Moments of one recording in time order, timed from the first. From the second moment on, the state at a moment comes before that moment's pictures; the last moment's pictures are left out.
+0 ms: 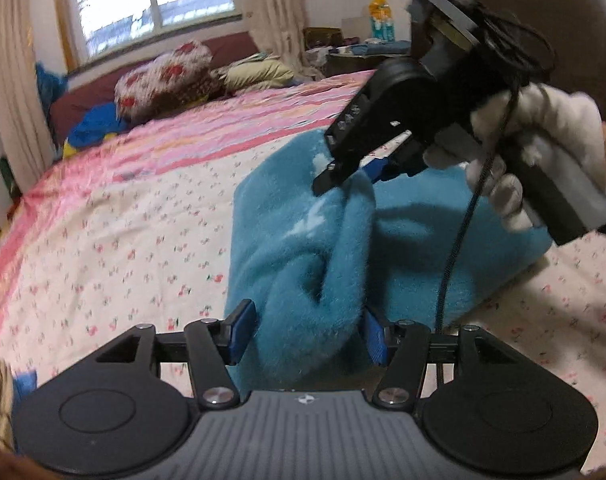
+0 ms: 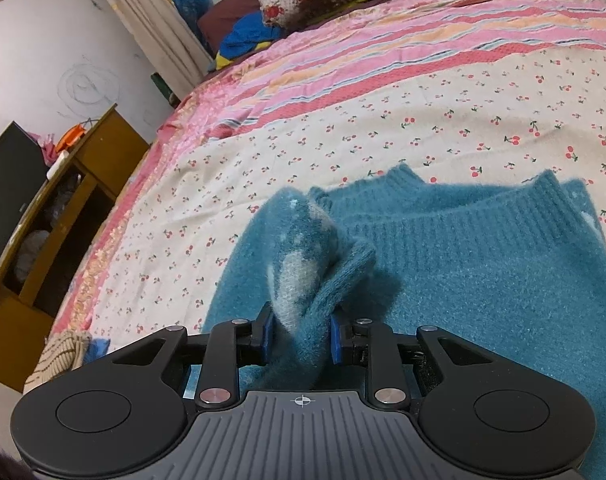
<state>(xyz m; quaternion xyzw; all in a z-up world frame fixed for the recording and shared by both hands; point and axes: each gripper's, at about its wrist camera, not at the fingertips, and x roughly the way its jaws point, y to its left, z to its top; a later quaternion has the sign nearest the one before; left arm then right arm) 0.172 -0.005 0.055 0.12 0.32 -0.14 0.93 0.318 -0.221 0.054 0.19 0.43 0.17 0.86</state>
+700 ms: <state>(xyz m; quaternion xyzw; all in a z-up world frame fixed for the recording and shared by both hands) 0.185 -0.027 0.080 0.05 0.33 -0.13 0.93 0.313 -0.243 0.074 0.19 0.40 0.17 0.88</state>
